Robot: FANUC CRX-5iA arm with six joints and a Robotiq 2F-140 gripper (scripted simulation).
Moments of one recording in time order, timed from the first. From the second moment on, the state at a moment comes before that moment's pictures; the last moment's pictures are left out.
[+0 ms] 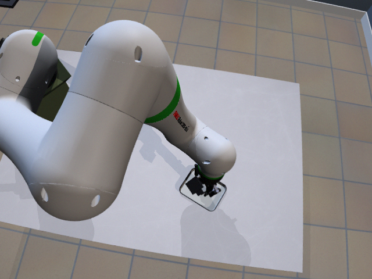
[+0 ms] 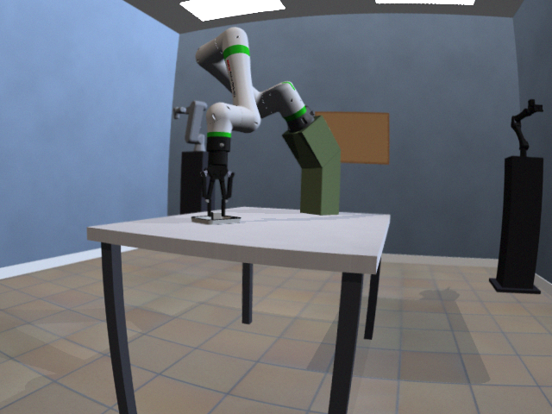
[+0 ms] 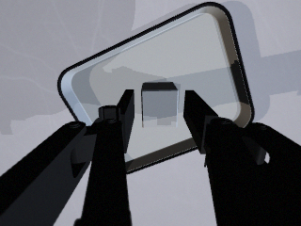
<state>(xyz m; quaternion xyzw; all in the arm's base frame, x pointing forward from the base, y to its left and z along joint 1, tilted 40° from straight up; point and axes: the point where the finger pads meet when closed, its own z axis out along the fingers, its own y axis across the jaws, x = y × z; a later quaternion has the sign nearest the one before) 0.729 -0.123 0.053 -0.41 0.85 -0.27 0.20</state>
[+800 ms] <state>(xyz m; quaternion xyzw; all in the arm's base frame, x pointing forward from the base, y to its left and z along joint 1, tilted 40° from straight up) 0.700 -0.108 0.092 -0.41 0.85 -0.27 0.20</state>
